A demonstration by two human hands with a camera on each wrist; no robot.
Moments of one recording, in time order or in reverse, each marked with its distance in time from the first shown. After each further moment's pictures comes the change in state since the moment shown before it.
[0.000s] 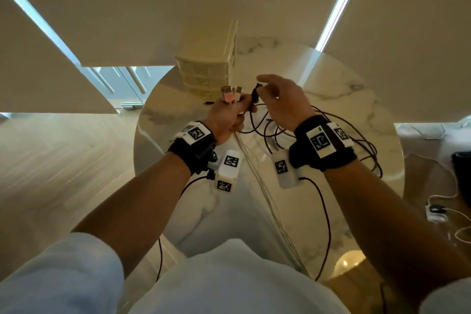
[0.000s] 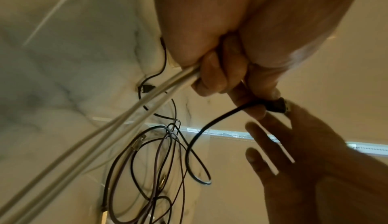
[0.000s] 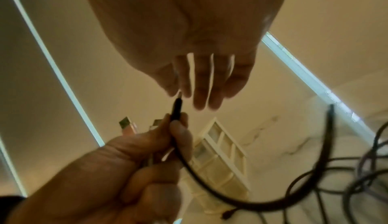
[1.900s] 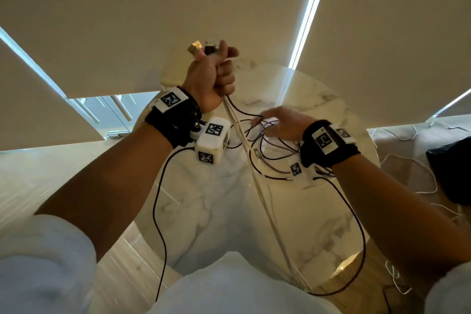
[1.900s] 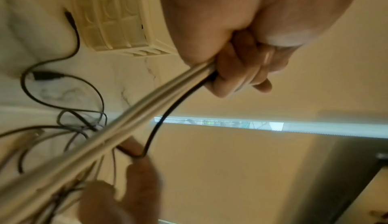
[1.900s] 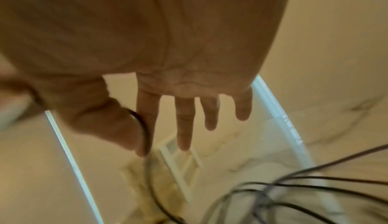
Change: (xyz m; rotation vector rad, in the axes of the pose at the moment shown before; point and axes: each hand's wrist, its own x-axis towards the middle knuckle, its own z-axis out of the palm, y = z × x) left_hand -0.004 0.103 0.021 -0.236 -0.243 0.153; right_hand -0.010 0.030 -0.045 -0.159 -0.467 0.109
